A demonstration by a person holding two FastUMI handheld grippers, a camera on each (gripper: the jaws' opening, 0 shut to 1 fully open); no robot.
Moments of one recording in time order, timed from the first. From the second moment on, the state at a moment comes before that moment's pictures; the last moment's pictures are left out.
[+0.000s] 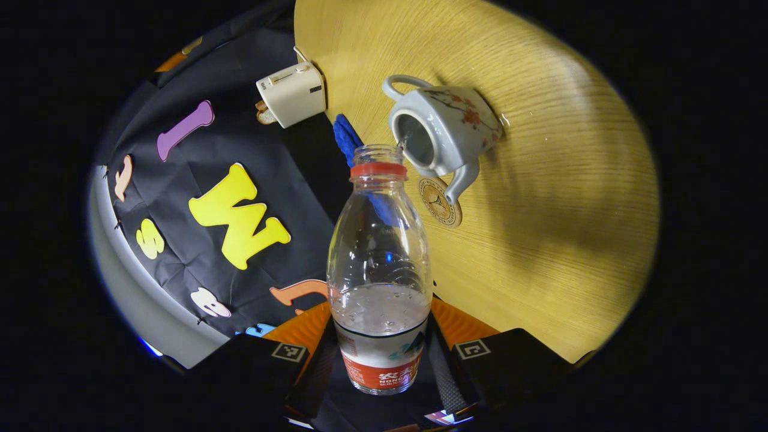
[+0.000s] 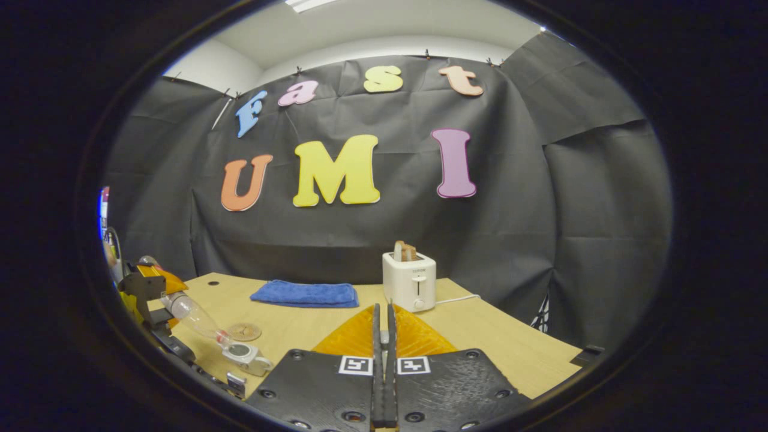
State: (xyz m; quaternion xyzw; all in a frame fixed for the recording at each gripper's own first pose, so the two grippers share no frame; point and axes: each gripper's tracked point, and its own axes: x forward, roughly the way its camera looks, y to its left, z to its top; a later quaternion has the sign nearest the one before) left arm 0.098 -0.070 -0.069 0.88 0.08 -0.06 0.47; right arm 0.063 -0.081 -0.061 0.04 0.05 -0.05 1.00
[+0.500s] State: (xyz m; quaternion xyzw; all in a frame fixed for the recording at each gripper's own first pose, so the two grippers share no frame) left arm 0.097 -0.074 -0.052 0.90 0.07 -0.05 0.42; right arm 0.062 -0.087 -0.060 0.03 0.05 -0.07 1.00
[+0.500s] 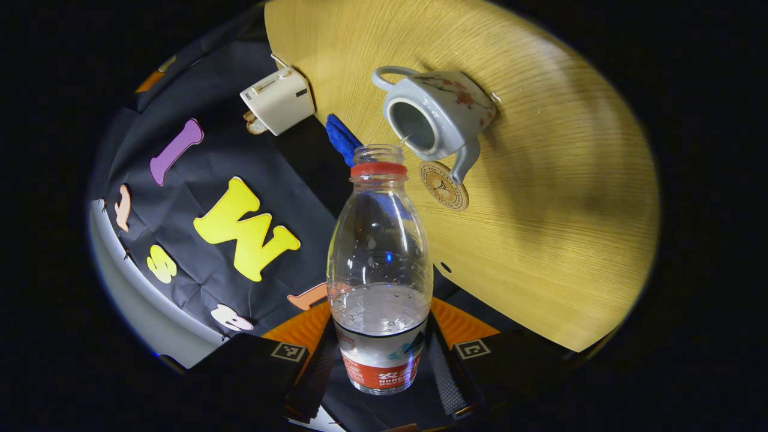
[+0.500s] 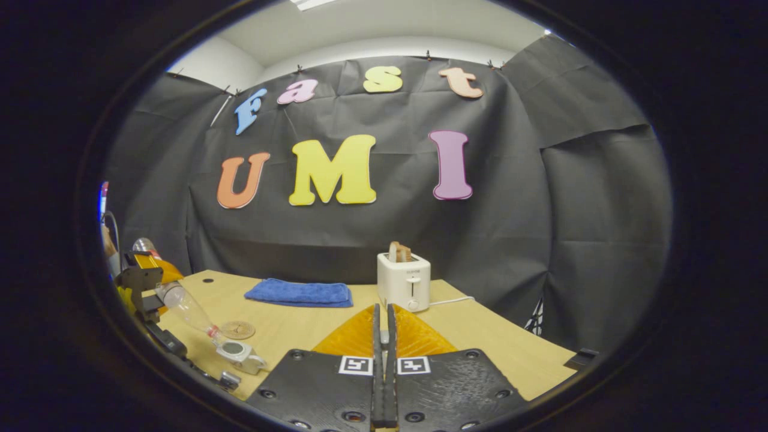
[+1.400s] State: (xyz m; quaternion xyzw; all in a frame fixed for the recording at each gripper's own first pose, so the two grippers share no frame) left arm 0.092 -0.072 -0.079 0.81 0.08 -0.11 0.56; right arm 0.065 -0.107 -0.068 0.01 0.06 -0.10 0.99
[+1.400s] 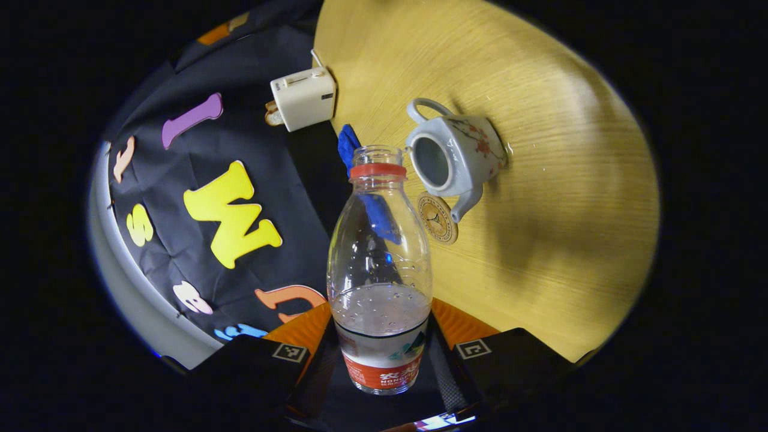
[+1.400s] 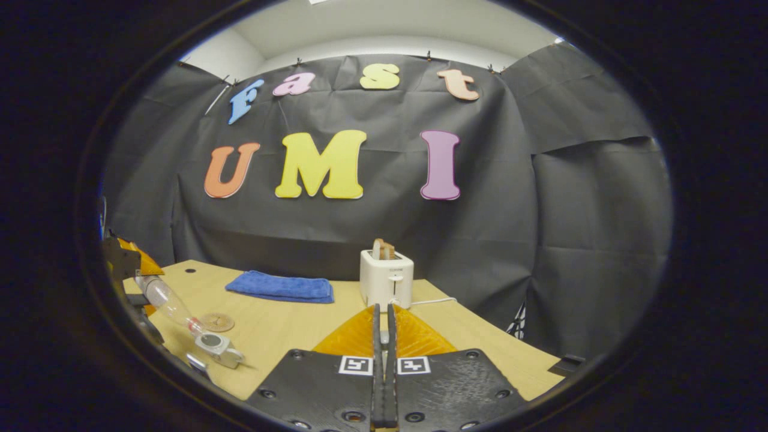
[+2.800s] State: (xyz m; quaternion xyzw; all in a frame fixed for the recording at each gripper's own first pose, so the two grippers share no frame) left arm 0.189 -0.111 -0.069 0.02 0.03 -0.13 0.99; right arm 0.061 -0.031 -0.039 -0.07 0.03 -0.03 1.00
